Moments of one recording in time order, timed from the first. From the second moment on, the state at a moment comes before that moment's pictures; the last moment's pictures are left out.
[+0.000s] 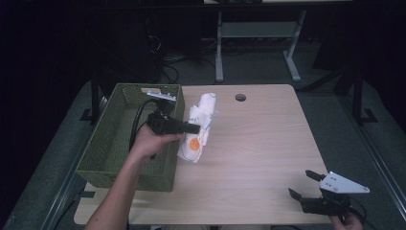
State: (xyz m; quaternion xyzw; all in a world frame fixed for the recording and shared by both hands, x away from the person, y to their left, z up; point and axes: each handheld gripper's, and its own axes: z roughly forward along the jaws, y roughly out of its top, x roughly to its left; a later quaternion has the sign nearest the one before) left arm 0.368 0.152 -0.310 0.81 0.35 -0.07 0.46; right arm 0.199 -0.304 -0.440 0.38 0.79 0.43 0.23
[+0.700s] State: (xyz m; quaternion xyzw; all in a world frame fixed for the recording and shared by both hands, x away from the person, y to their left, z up) left arm 0.373 0.095 -0.334 0.82 0.33 -0.10 0.46; right arm 0.199 -0.304 -0.440 0.37 0.79 0.43 0.23
